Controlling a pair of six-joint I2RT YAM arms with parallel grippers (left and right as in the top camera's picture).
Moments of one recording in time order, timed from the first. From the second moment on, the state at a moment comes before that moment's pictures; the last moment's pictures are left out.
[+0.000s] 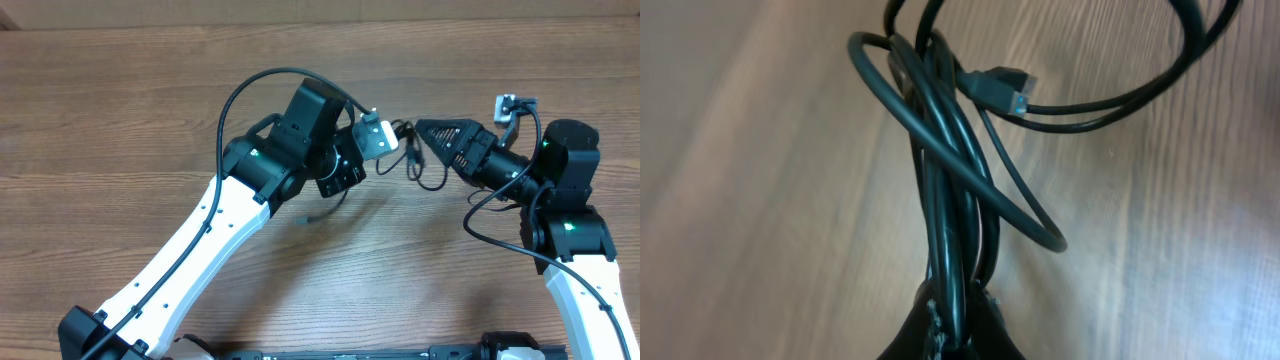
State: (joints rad) left arm -0.61 1.54 1.45 -0.78 0.25 0.55; right arm -0.01 1.08 0.86 -0.21 -0.82 0.79
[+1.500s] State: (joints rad) left arm -0.62 1.54 1.45 -0.66 0.29 0.84; right arm -0.01 1.08 0.86 -0.15 -0.90 0.84
